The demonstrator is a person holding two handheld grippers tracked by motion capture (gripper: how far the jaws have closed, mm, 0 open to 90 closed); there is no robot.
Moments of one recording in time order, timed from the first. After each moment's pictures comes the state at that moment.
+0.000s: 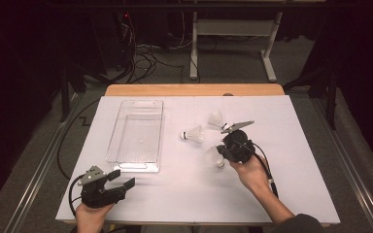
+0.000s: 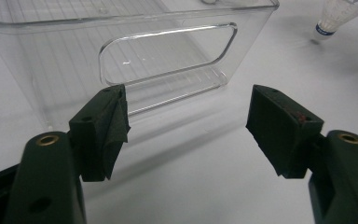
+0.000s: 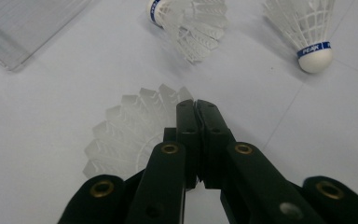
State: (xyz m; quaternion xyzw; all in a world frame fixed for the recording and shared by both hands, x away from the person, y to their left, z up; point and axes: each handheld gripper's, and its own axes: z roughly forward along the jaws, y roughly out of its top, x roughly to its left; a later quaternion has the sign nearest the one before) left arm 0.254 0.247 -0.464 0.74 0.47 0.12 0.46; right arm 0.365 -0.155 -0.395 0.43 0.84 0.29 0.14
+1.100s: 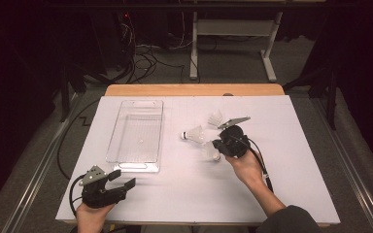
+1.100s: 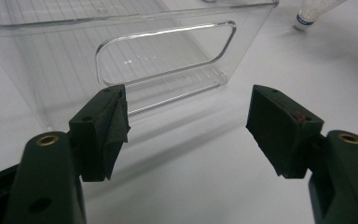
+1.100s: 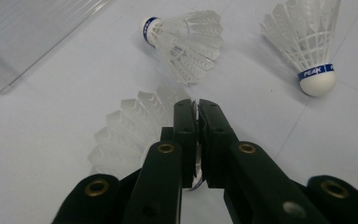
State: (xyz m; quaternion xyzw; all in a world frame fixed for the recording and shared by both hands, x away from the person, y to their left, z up) left arm 0.254 0.244 -0.463 0.75 0.47 0.13 0.45; right arm 0.384 -0.150 -0.403 0.42 0.84 0.31 0.14
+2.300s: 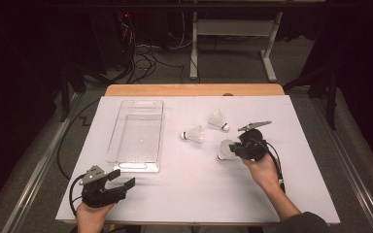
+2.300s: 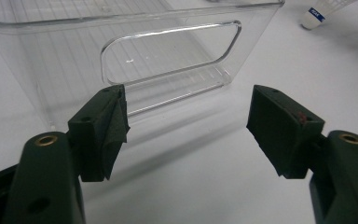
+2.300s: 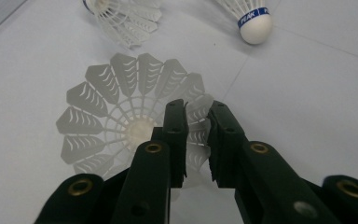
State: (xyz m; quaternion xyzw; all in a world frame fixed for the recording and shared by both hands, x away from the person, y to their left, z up) left arm 0.255 0.245 -0.464 0.75 0.47 0.13 0.45; right arm 0.383 -0.203 -0.418 0.47 0.82 0.30 0.14
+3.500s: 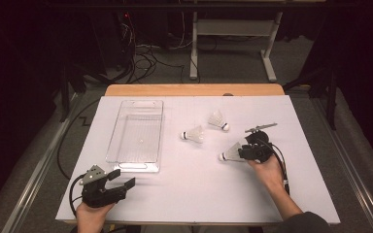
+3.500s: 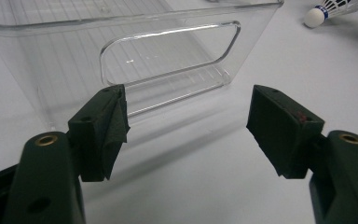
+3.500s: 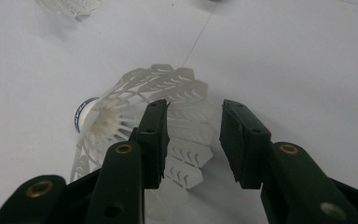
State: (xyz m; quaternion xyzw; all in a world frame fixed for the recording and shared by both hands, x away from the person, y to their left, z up) left arm 0.255 0.245 -0.464 0.75 0.47 0.13 0.45; right arm 0.394 -0.226 -0.440 0.51 0.80 0.28 0.12
